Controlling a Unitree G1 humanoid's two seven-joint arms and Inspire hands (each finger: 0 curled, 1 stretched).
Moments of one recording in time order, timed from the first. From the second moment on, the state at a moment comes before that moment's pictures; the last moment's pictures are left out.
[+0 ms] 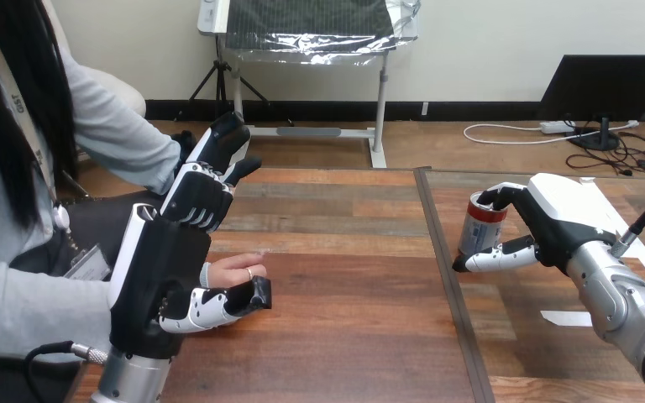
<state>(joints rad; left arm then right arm) -0.17 0.07 0.10 0.67 -0.47 -1.16 -0.75 -0.76 -0.49 0.35 1.35 -0.63 -0.42 -0.26</state>
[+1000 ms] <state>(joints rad) -0.17 0.07 0.10 0.67 -0.47 -1.15 -0.75 -0.75 -0.51 0.35 1.33 -0.63 -0.45 -0.26</state>
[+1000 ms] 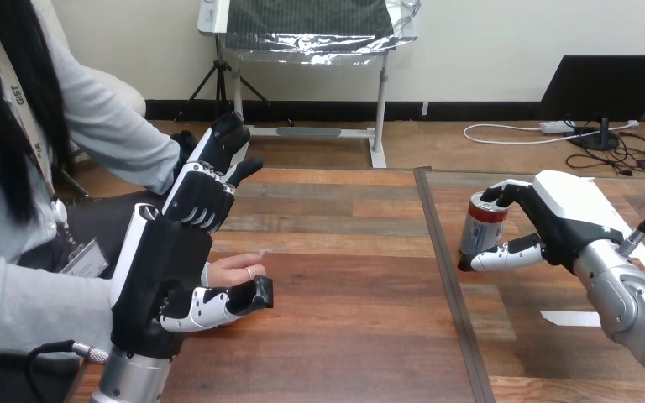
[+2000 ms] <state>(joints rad) -0.18 0.07 0.10 0.67 -0.47 -1.14 -0.76 -0.73 -0.52 0.35 1.31 -0.63 -0.48 -0.26</state>
